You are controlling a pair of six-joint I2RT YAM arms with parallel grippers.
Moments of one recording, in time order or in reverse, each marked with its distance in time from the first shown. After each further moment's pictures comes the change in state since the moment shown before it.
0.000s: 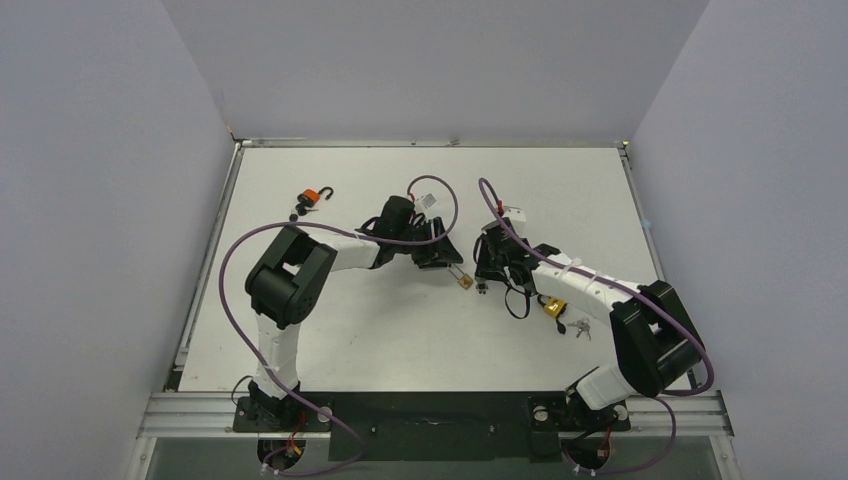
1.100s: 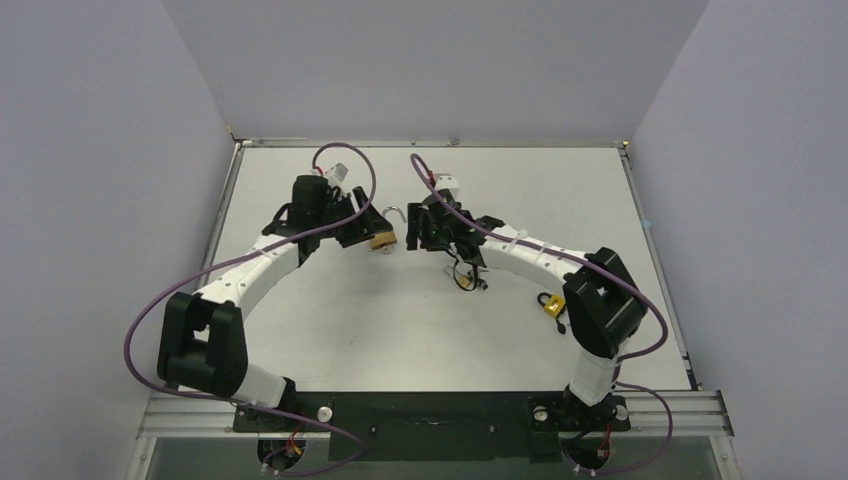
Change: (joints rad) left arm 0.333 -0.593 -0.166 -0.432 -0.151 0.157; right arm 0.192 0.348 0.479 0.056 -0.034 -0.079
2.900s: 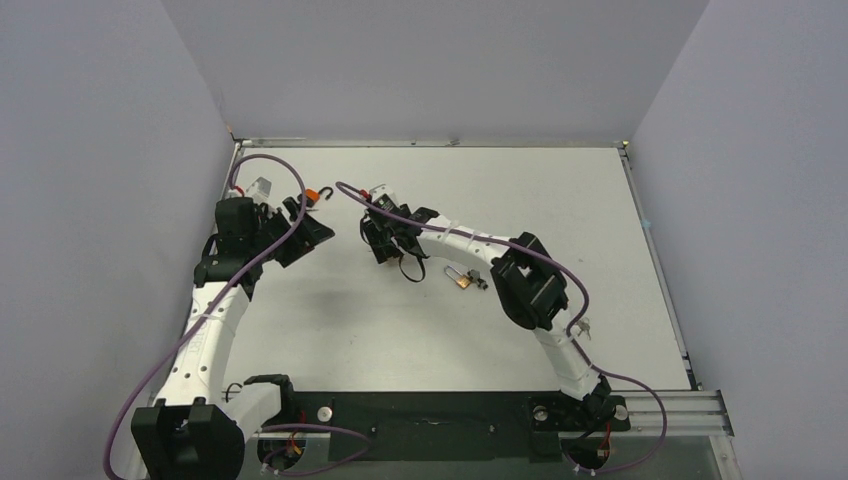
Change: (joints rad) left arm 0.289 -0.397 -0.084 -0.303 -0.025 0.042; right arm 0.112 0.437 0.515 -0.285 0.082 -0.269
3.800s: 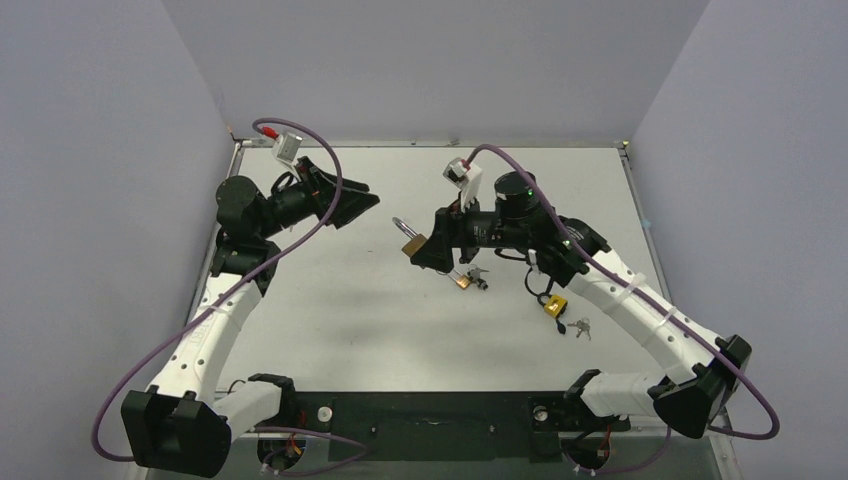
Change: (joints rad) left arm -0.197 0.055 0.061 0.828 0.491 -0.107; right arm -0.152 -1.017 -0.529 0.044 -0.791 0.052
